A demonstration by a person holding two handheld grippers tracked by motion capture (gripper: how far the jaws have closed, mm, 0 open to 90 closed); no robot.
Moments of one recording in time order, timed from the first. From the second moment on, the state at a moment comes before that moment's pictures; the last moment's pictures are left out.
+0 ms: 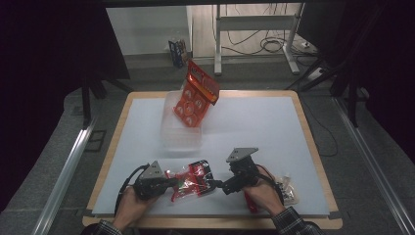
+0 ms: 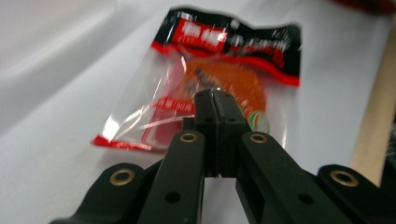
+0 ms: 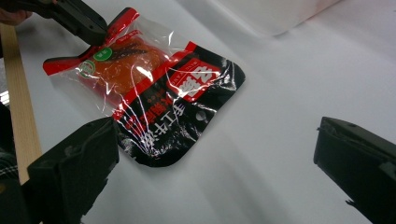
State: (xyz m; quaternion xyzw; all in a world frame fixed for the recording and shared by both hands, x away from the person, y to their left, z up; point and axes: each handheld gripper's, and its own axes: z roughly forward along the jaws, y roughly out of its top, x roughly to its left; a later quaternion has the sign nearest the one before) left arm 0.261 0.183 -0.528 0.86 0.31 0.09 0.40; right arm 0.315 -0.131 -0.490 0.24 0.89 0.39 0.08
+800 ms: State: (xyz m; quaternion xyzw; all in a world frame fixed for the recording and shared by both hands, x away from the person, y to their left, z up) left arm 0.262 0.195 -0.539 0.88 0.32 0.05 0.36; right arm 0.306 -0.104 -0.502 0.22 0.89 0.39 0.02
